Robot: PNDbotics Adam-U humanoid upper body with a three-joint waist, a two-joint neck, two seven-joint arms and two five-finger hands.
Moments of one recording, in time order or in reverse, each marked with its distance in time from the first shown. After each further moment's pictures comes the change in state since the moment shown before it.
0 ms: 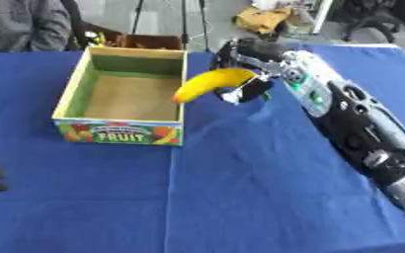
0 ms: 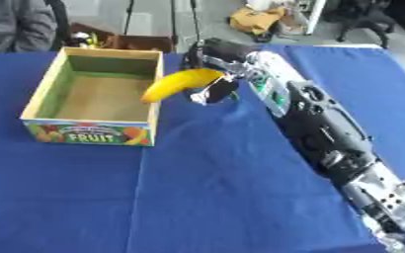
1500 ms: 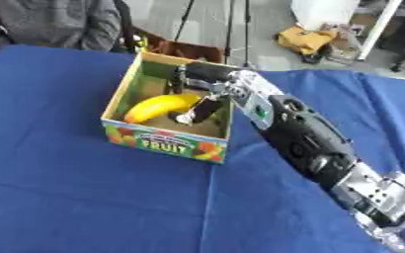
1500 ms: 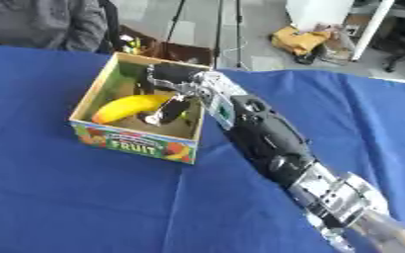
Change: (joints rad) left arm -0.080 -0.011 -0.053 -0.012 0.024 0.013 -0.053; right arm -0.060 0.040 0.008 0.140 0.058 -0.025 0.005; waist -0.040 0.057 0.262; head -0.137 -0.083
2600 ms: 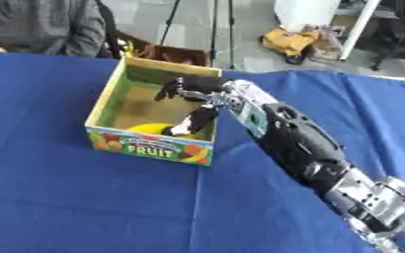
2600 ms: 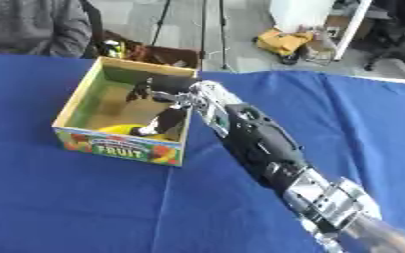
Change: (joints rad) left arm 0.003 -0.006 0.000 0.000 0.000 0.001 -0.002; right arm 0.012 0.010 -0.011 -0.037 -0.022 0.020 0.007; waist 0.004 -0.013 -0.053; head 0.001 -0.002
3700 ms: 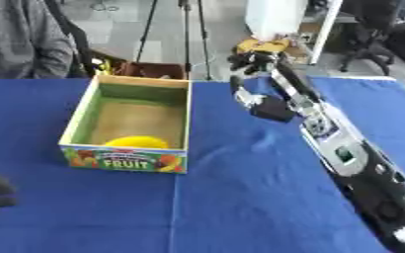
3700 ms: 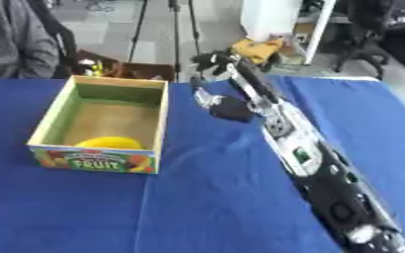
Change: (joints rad) left arm 0.064 0.035 0.090 0.007 -0.016 -0.026 0.089; right arm 0.398 0.085 -0.120 -0.552 -0.367 0.237 -0.356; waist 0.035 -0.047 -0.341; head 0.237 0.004
